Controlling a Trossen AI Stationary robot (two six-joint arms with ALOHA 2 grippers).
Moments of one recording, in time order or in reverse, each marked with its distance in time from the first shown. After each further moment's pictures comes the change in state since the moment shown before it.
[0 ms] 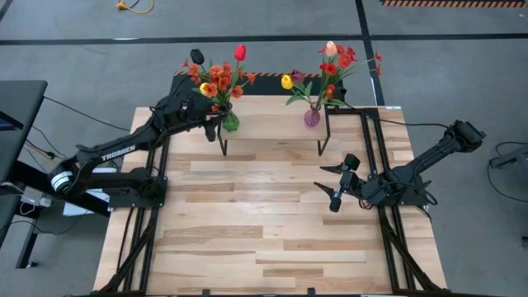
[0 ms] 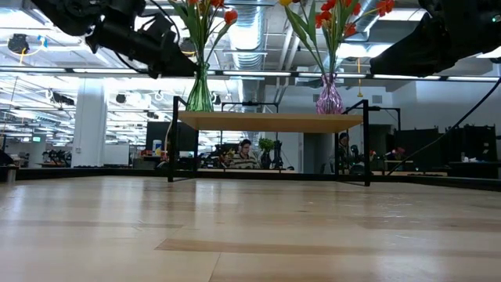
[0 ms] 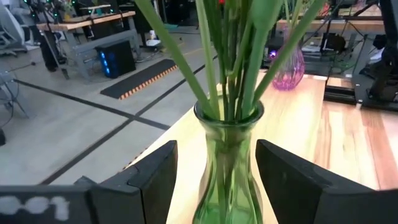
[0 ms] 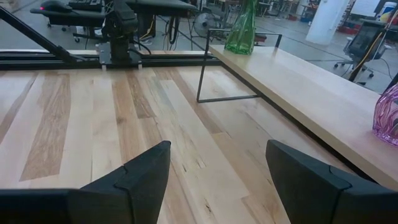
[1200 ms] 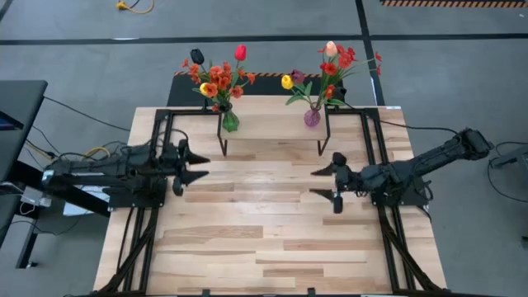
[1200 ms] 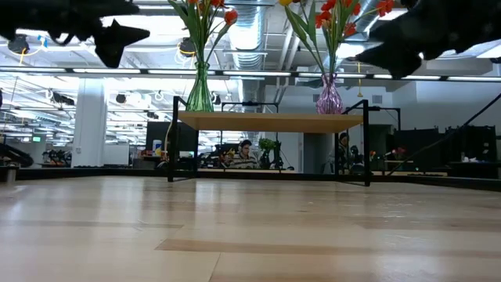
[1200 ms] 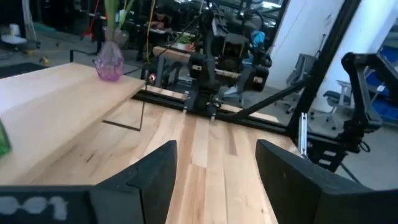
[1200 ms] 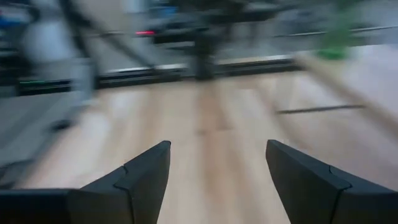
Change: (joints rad) left arm -0.697 -0.659 -0.307 -0.200 -0.214 -0.366; right arm -0.216 -0.044 0.000 0.097 -0.560 -0.020
